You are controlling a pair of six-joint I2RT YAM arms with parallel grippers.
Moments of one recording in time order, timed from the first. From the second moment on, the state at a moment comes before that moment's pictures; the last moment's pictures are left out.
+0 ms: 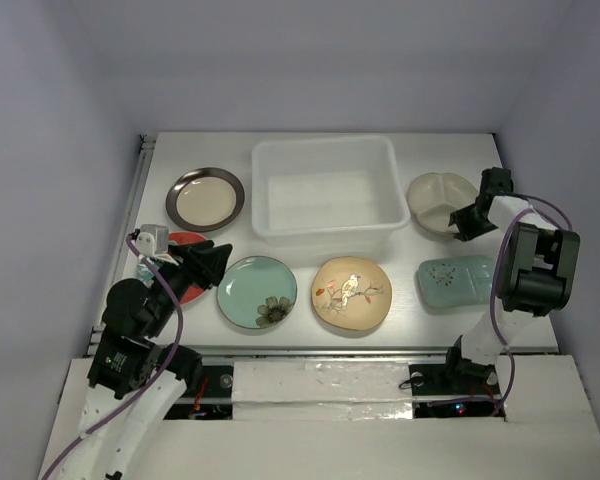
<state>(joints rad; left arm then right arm) -0.38 0.29 0.67 -0.36 0.08 -0.43 -0.26 1.77 1.16 -0.51 0.07 0.98</state>
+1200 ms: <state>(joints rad) -0.42 0.25 0.67 -0.38 0.03 -0.43 -0.19 1.70 1.06 -0.47 0.15 1.20</state>
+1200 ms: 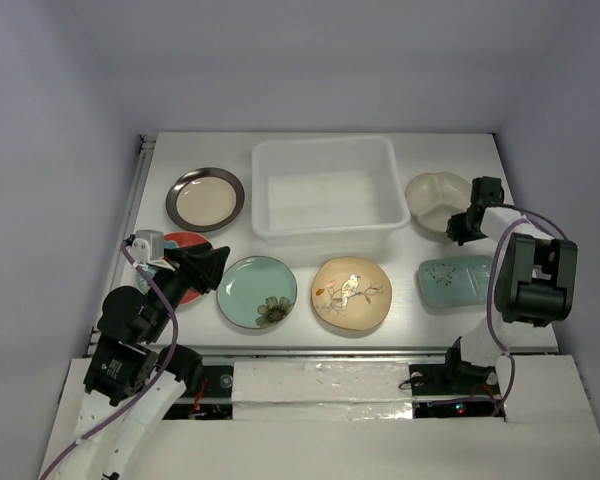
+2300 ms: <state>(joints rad) -0.42 0.25 0.67 -0.38 0.03 -0.44 -0.44 1.29 0.61 -0.01 -0.11 0.96</state>
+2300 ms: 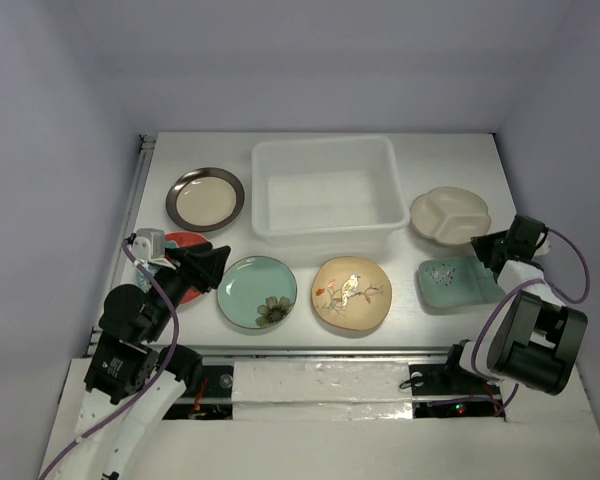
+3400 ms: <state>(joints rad) -0.42 0.29 0.67 -0.38 0.03 -0.44 -0.54 1.33 0.65 0.31 -0.37 1.01</state>
